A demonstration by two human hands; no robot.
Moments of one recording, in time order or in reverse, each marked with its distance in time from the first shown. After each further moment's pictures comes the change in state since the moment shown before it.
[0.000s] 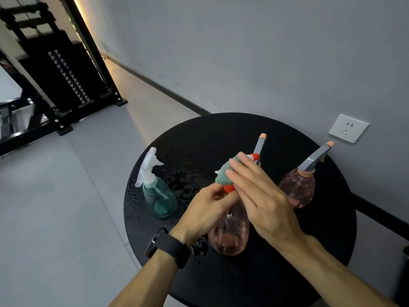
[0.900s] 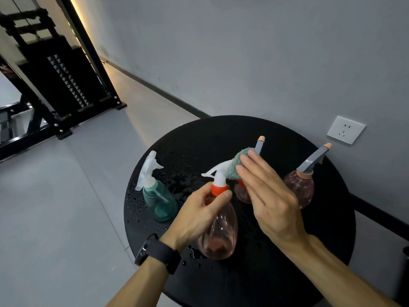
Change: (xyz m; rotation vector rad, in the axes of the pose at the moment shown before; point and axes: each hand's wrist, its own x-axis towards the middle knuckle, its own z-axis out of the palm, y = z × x) left_hand -0.004 -0.010 -0.015 0.020 0.056 0.053; right_hand 0.002 0.003 -0.007 -0.071 0.139 -0.002
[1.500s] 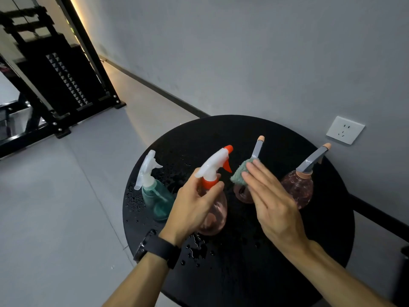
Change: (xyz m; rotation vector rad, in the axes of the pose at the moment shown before) left_hand 0.007 0.002 -0.004 0.051 0.202 0.082; right_hand -0.021 0.013 0.004 0.004 -0.068 0.100
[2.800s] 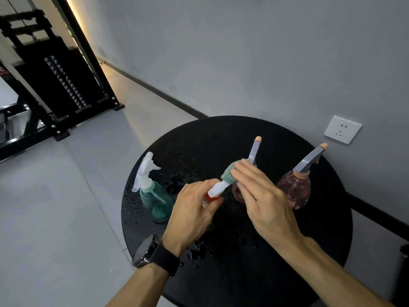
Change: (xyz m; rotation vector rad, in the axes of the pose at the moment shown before) left_hand 0.001 -0.023 0.005 0.508 -0.029 0.333; right_hand 0.016 -0.012 -0.001 0.065 -0.126 0.159
